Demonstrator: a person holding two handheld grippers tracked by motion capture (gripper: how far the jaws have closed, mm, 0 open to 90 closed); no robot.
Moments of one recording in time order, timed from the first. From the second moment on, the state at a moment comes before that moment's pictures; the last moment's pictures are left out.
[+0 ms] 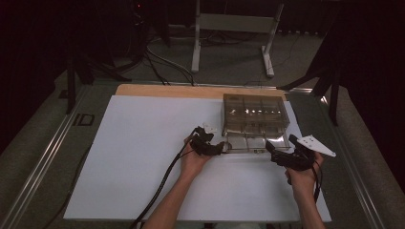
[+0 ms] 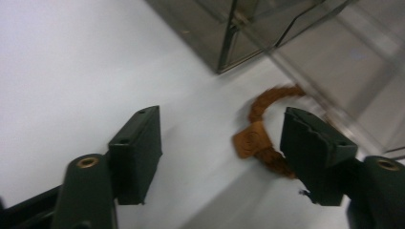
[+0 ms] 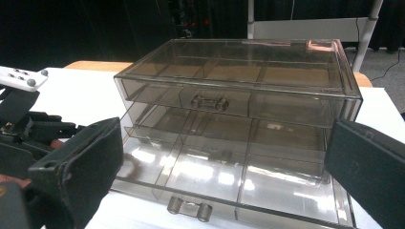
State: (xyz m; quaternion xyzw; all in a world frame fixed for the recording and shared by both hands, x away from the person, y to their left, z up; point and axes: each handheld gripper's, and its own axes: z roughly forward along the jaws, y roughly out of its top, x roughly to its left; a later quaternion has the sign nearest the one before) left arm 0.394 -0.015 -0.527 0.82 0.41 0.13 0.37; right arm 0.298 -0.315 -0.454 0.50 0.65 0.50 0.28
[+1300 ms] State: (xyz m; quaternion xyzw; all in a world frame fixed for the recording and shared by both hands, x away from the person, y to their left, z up) left arm 0.399 0.003 -0.519 0.84 0.39 0.11 0.36; right arm 0.298 -0.315 -0.453 0.50 0.64 0.50 0.28
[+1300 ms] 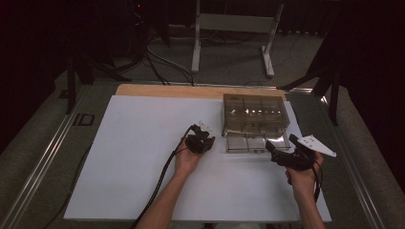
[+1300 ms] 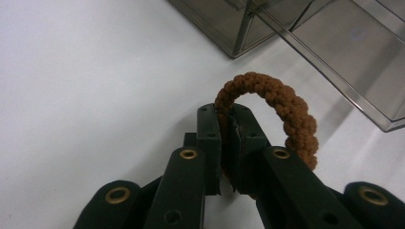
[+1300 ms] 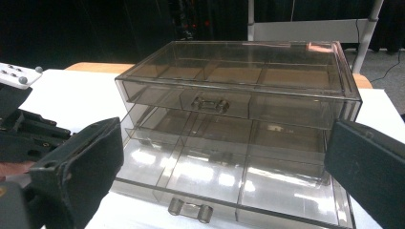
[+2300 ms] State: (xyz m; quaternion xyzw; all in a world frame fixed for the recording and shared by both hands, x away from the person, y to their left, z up) left arm 0.398 0.008 -0.495 0.83 0.39 0.12 0.39; right arm 0.297 -0.316 -0.453 0.50 0.64 0.50 0.29
